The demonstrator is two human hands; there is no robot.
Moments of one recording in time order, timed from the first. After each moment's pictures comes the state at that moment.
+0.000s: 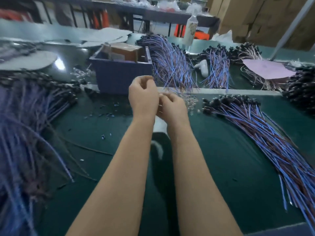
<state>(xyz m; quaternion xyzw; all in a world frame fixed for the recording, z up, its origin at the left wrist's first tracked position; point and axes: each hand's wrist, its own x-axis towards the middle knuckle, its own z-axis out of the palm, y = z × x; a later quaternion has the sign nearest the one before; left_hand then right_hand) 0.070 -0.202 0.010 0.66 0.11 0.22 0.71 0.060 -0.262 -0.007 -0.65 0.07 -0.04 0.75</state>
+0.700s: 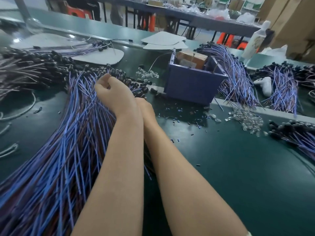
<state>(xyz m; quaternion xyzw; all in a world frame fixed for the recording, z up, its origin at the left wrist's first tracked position) 0.047 -0.010 0.016 0.38 0.34 0.43 0.75 0.069 -0.040 -0.030 -0.91 -0.15 0.12 0.36</state>
